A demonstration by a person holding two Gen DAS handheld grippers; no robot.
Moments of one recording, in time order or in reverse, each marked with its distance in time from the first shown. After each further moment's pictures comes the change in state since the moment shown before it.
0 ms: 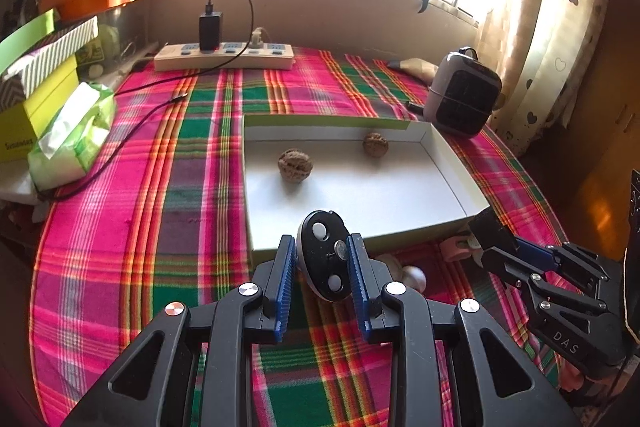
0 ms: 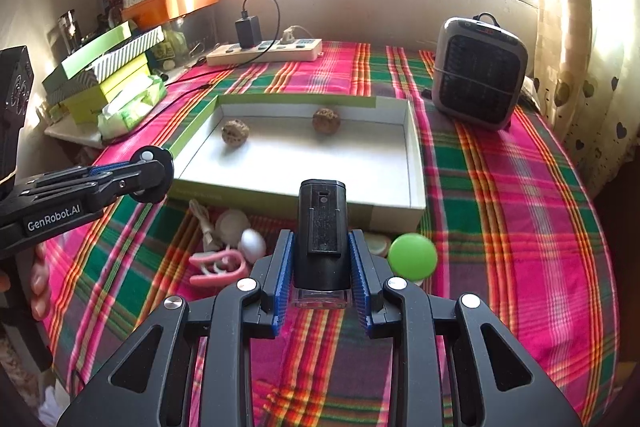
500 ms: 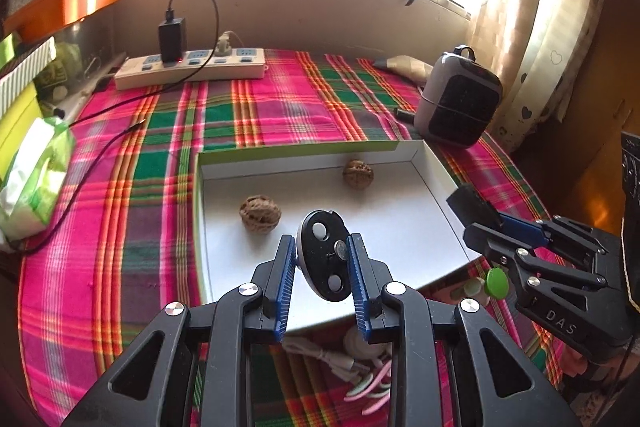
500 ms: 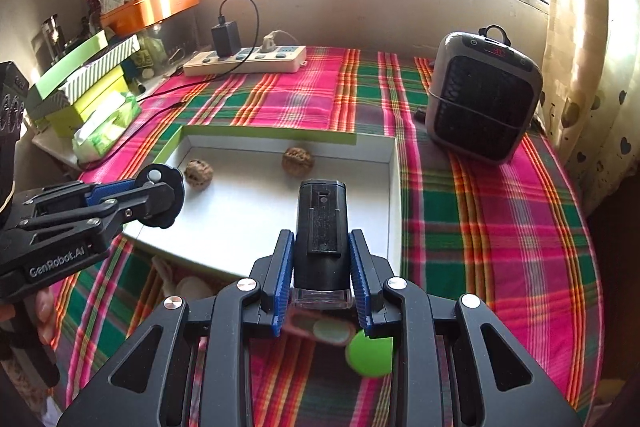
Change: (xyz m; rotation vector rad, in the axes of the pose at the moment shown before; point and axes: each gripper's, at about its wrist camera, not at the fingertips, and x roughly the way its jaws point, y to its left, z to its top) left arm 0.041 -0.019 0.043 0.052 0.032 -0.039; right arm 0.033 -0.026 0.051 -0.004 0.035 -0.017
